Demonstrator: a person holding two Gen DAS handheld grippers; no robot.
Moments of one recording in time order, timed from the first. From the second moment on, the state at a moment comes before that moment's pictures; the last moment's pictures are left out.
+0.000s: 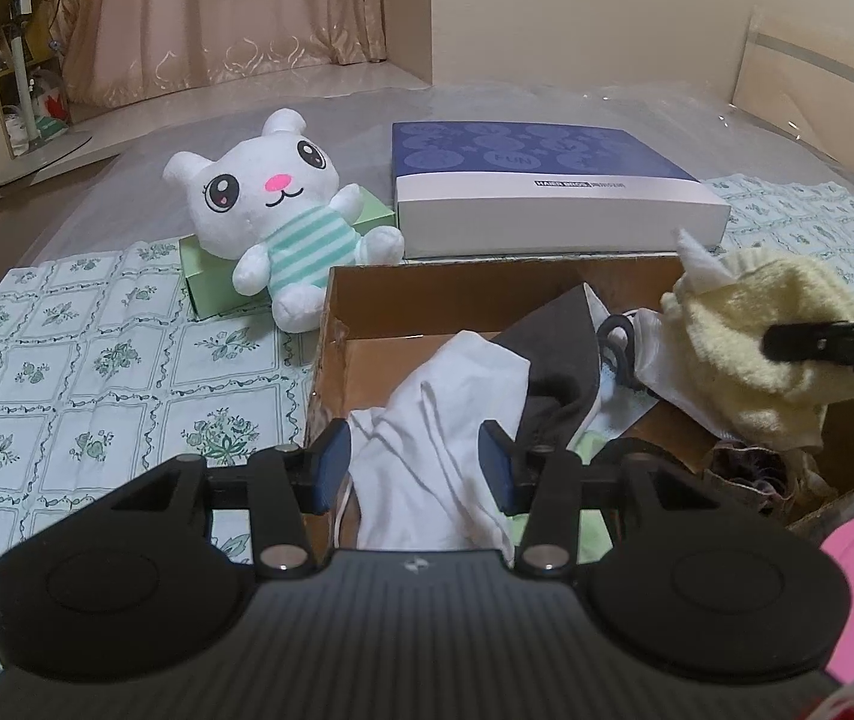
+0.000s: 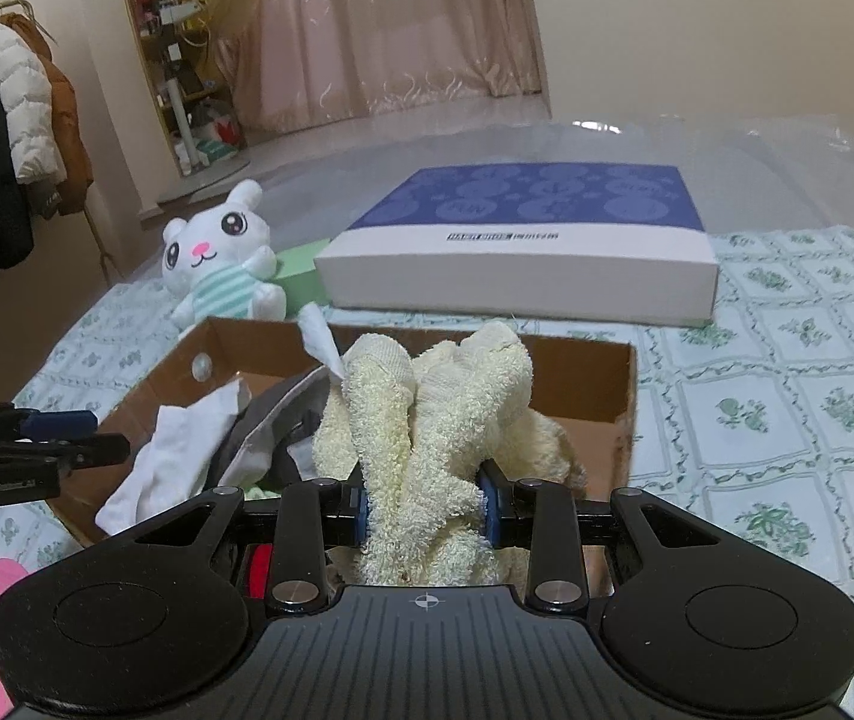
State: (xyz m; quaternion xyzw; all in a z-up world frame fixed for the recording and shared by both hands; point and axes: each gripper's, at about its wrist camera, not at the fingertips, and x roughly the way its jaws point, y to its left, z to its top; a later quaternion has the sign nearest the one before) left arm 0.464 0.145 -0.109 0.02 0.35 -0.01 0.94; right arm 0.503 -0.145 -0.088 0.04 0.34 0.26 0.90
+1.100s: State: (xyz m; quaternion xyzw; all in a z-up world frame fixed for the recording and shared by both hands) left arm 0.440 0.153 -0.113 0.01 0.35 -0.01 0.94; right arm 0.510 -0.142 -0.115 0.02 0.38 0.25 0.89
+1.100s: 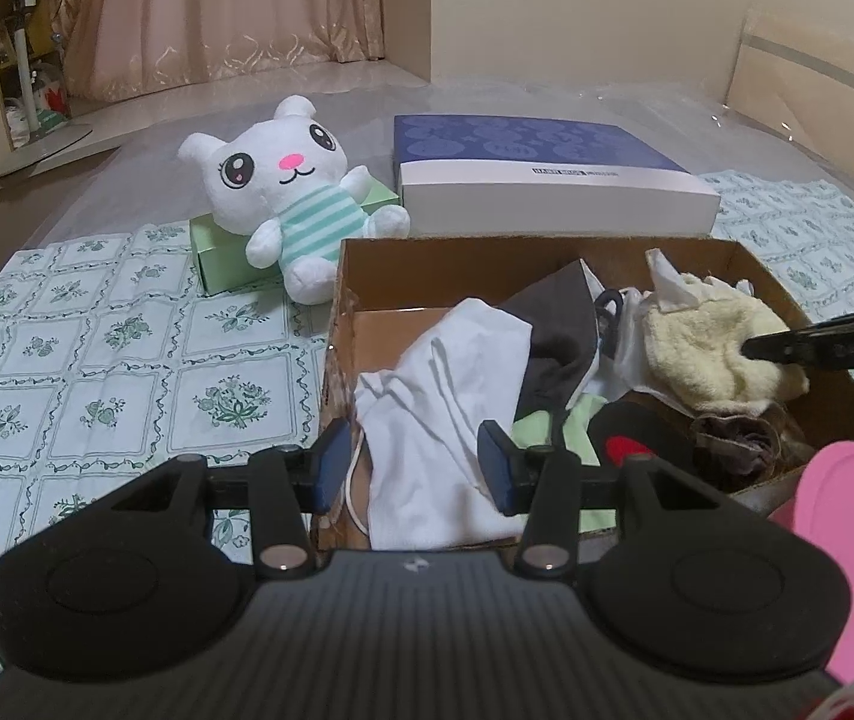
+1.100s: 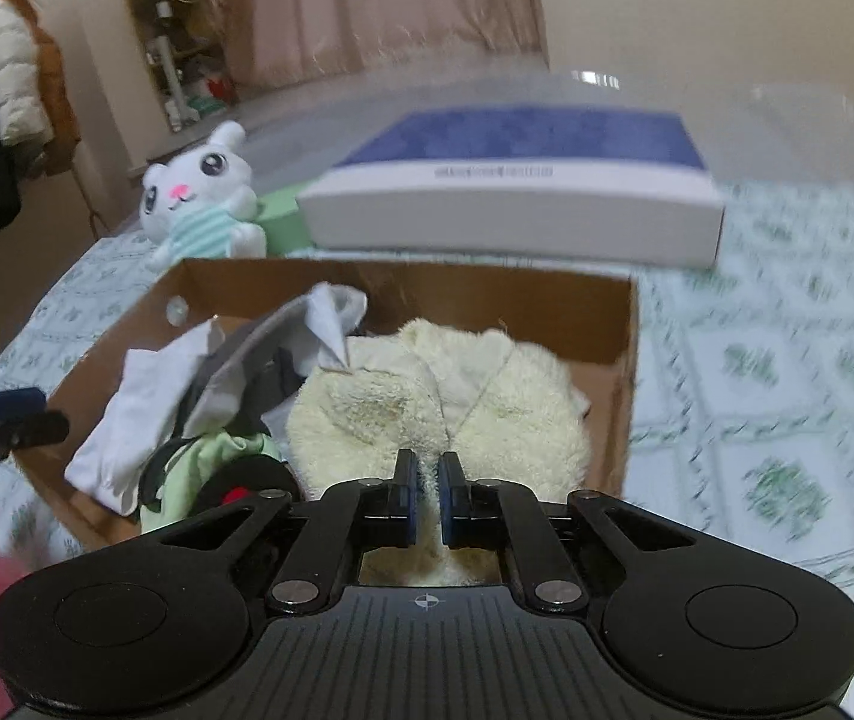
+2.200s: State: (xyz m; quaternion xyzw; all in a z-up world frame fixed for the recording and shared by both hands) left arm 0.310 0.110 -0.007 0.00 0.33 0.05 0.94; right arm 0.351 -0.203 -0.016 0.08 0.31 0.22 0.92
